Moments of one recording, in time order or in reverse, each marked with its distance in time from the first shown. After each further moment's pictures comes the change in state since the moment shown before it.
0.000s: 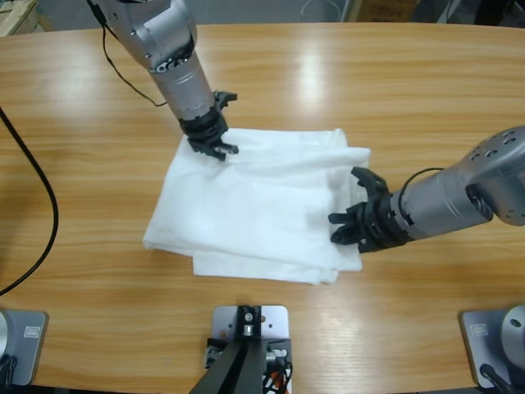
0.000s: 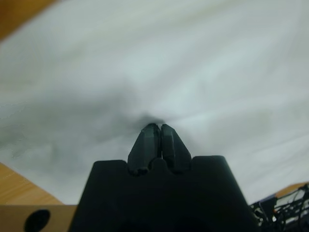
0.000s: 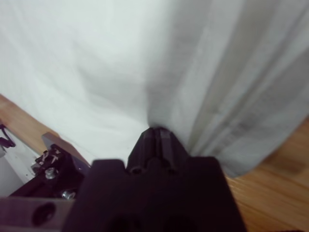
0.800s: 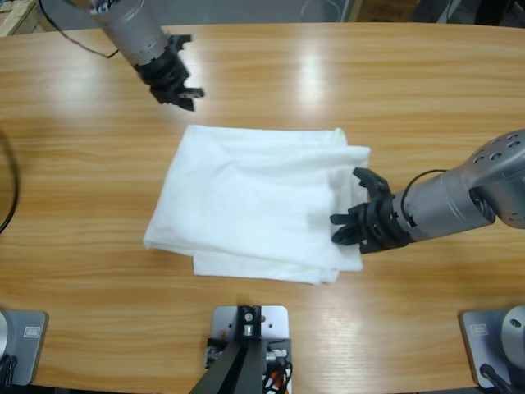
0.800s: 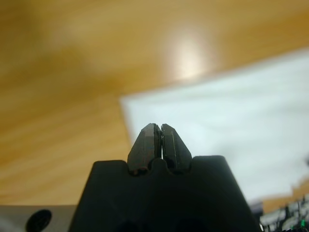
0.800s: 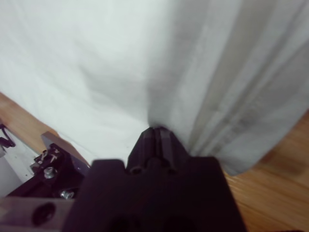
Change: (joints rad) arm 0 0.132 -0.097 -0.063 0.037 0.062 -0.027; arm 1 0.000 -0.008 0.018 -0.019 -0.001 0.000
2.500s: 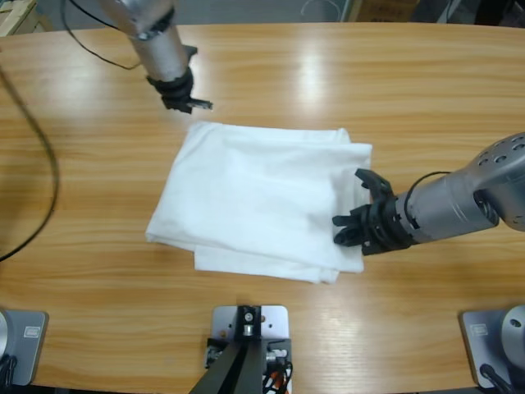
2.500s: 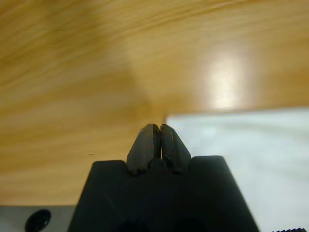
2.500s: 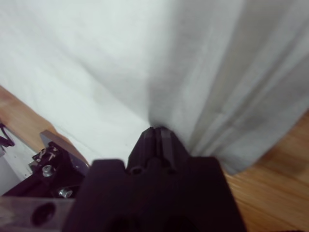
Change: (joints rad) arm 0 -0.039 0.070 -0.022 -0.021 0.254 -0.108; arm 1 0.000 -0.012 0.014 -0.006 0.000 0.000
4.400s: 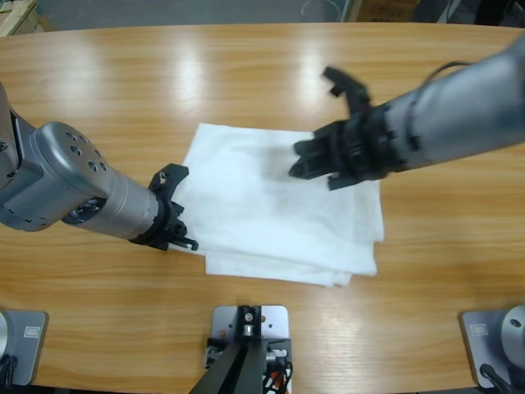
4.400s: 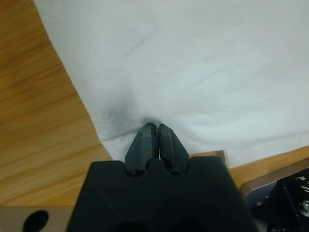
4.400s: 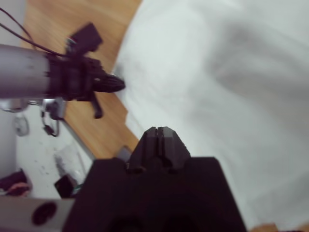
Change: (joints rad) arm 0 -0.379 -0.416 0.952 -0.569 -0.143 -0.271; arm 1 0.061 -0.057 -0.388 0.163 0.011 -0.181
